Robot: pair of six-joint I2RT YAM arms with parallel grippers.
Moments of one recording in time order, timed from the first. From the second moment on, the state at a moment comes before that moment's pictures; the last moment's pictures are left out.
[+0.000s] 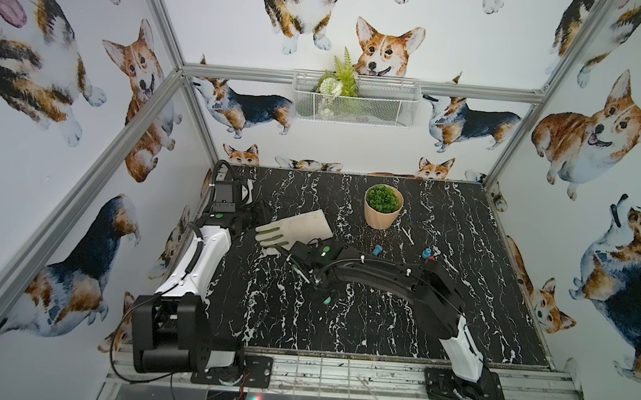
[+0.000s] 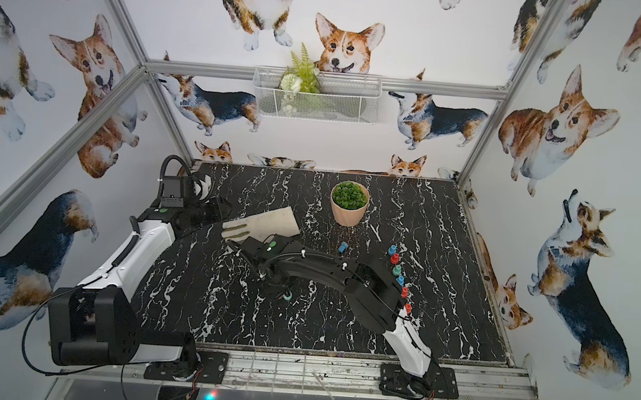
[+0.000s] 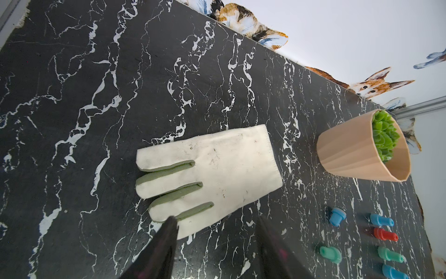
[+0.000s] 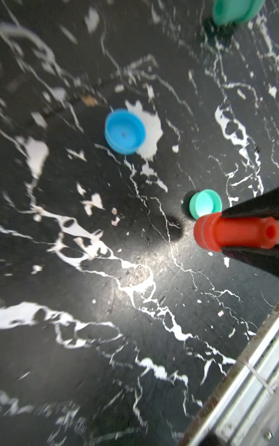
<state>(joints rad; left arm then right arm) 0.04 1.37 1.05 -0.46 0.28 -0.32 1.16 2.14 1.82 -1.09 0.02 0.28</state>
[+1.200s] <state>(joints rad) 0.04 1.40 1.05 -0.46 0.29 -0.32 0.39 1.72 1.16 -0.93 0.03 0.33</state>
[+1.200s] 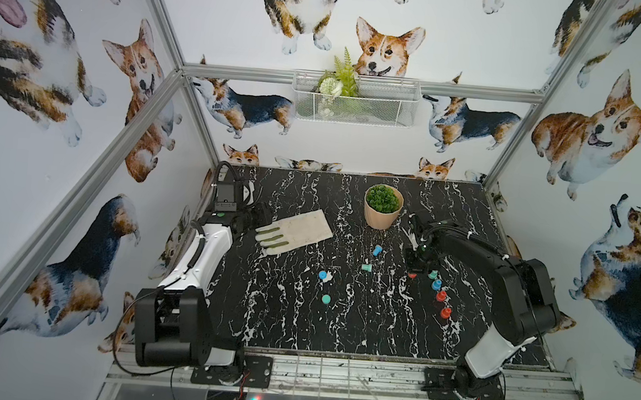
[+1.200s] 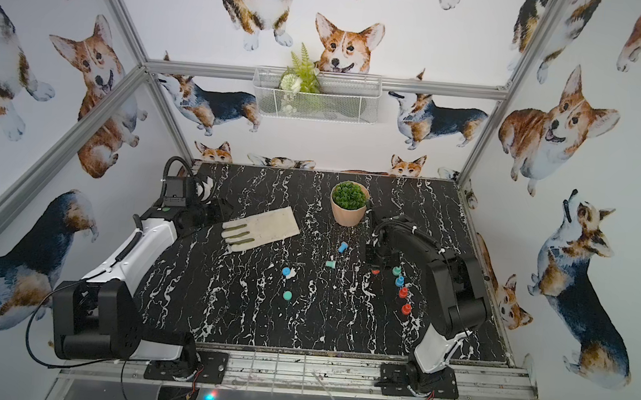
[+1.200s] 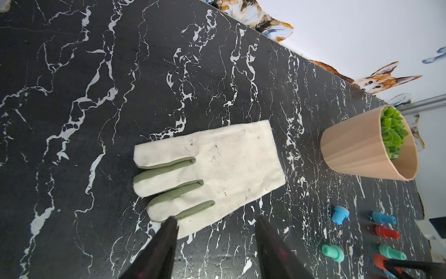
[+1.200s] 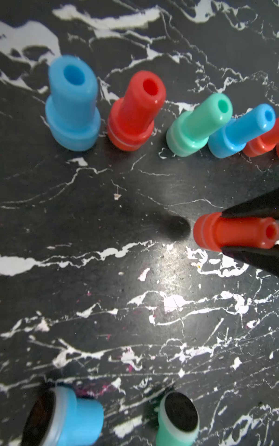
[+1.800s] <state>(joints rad) 0.04 1.41 1.05 -0.46 0.29 -0.32 0.36 1.74 1.11 -0.86 0.09 0.32</state>
